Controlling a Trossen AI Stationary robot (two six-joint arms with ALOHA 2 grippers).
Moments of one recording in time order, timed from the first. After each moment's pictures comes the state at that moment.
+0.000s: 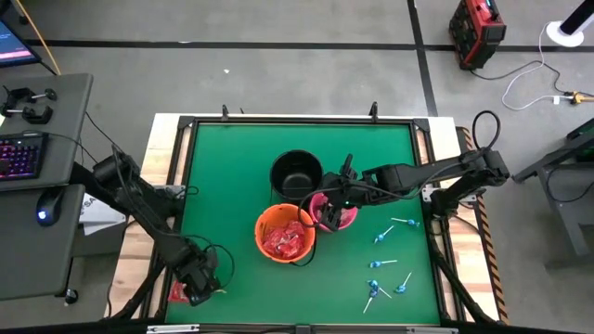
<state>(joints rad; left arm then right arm) -0.89 1.55 0.84 -0.75 0.42 -1.49 0.19 1.55 1.39 -0.76 0.27 0.50</state>
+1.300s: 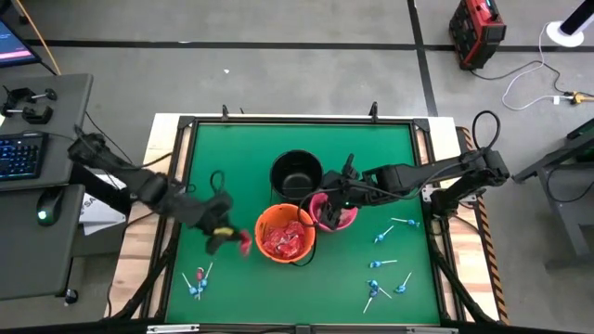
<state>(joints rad) -0.53 1.02 0.94 -0.52 -0.14 -1.05 0.19 1.55 1.39 -0.77 0.30 0.54</state>
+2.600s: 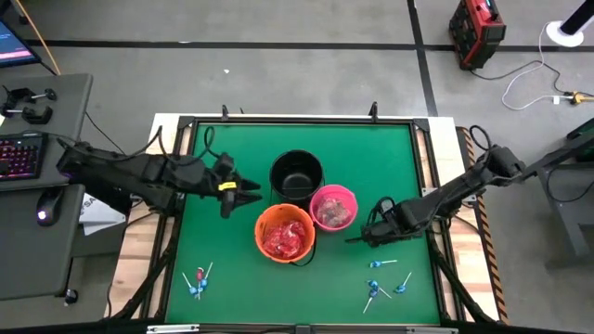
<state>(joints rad) -0.20 0.97 0.94 -0.32 -0.19 -0.70 0.45 1.41 0.84 -0.97 -0.04 1.91</state>
